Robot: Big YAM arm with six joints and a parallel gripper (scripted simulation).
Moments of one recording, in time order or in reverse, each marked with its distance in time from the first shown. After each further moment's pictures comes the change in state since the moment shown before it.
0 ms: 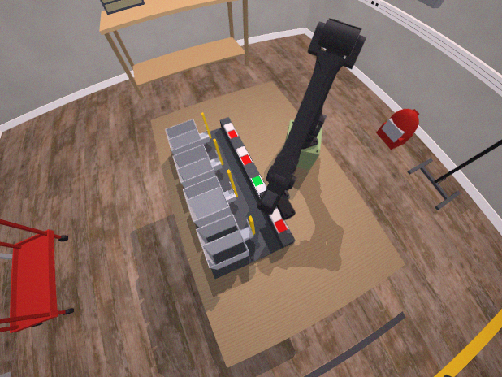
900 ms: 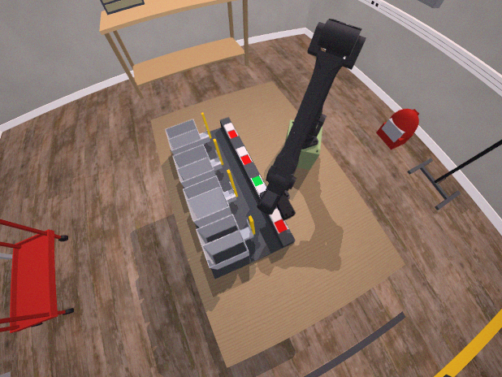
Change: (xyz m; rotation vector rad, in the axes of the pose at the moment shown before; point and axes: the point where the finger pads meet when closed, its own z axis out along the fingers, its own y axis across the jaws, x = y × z) arm 0.000 0.001 0.001 -0.003 0.002 0.000
